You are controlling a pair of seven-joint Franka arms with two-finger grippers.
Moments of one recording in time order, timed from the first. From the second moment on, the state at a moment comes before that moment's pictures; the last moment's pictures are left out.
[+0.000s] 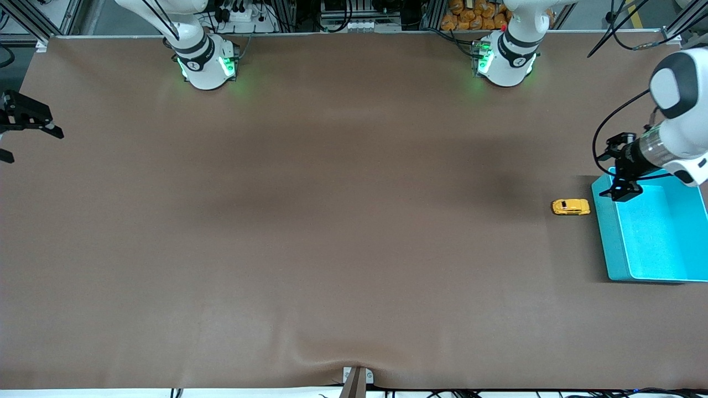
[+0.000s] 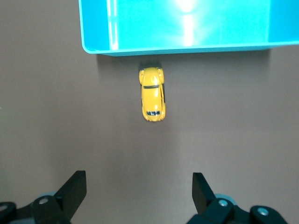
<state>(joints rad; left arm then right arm) 0.21 0.00 -0.07 -2.16 -0.01 2.11 -1.36 -0.09 0.17 0.01 -1.22 0.07 1.28 -0.48</state>
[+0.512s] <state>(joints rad) 0.22 0.11 -0.07 -2.31 0.00 2.35 -1.37 -0.09 0.17 0.01 -1.22 0.06 1.27 -0.18</state>
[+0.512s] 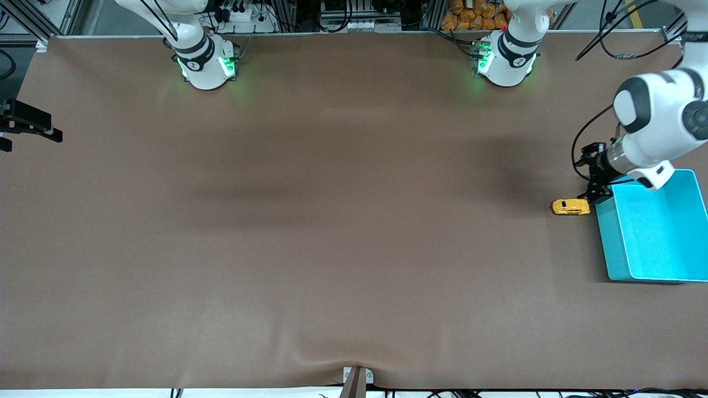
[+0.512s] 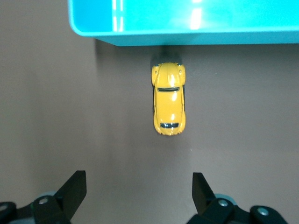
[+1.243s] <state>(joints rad) 0.29 0.33 -0.07 -2.30 0.05 2.64 -1.36 -0.09 0.02 0.00 -1.50 0.03 1.46 -0.13</state>
